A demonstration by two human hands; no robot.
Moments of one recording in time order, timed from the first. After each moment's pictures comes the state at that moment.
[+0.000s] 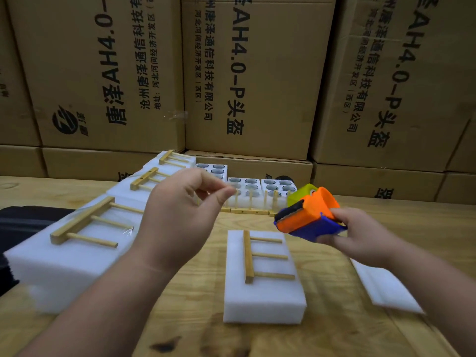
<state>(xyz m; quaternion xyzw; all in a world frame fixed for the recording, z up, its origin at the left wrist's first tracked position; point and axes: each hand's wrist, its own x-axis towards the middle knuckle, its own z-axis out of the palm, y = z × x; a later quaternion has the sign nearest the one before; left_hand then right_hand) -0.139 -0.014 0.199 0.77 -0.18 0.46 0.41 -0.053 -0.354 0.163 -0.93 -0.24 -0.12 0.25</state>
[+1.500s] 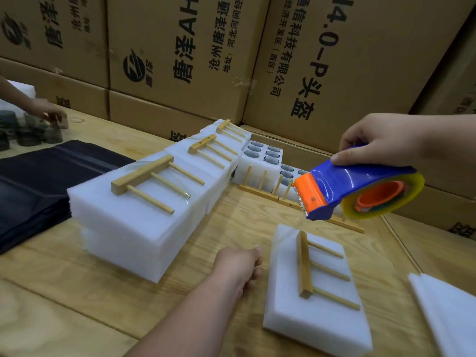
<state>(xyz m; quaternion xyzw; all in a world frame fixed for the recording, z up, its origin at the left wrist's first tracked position) -0.042 -0.016 0.026 0.57 0.29 -0.05 0.77 0.023 -0.182 0.328 -0.97 -0.24 0.05 -0.01</state>
